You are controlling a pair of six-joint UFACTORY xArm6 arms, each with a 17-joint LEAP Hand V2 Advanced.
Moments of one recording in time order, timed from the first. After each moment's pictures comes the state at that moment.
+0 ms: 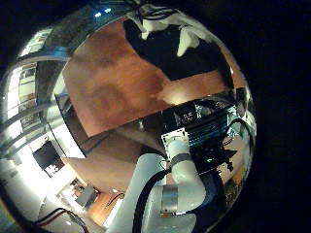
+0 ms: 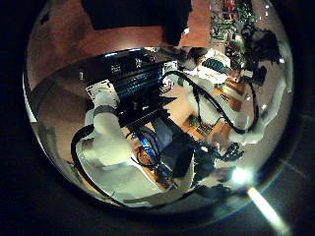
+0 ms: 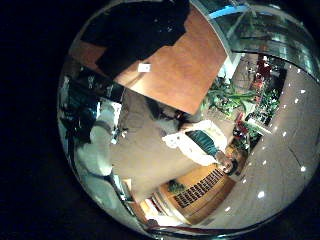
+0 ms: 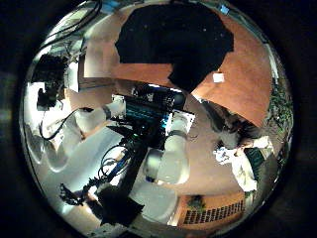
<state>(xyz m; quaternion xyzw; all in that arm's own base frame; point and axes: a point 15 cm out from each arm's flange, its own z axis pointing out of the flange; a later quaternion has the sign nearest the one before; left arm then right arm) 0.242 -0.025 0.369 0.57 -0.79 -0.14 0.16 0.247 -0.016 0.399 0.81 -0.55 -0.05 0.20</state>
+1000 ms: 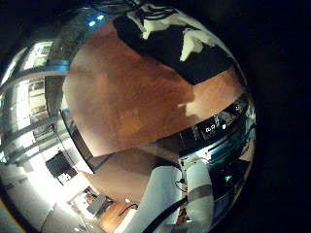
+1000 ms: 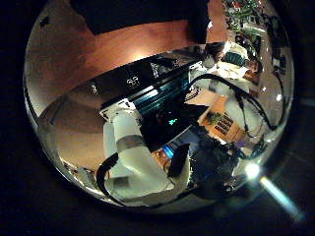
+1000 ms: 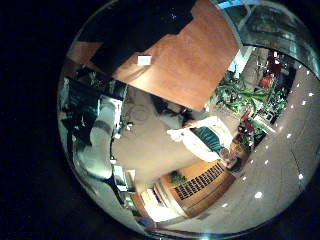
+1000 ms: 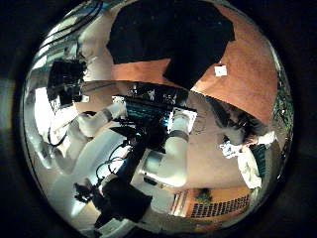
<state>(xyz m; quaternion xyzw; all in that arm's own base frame) 0.287 -0.048 0.228 0.50 -0.85 -0.15 0.05 0.280 -0.041 0.386 0.78 -0.58 -0.10 0.19</state>
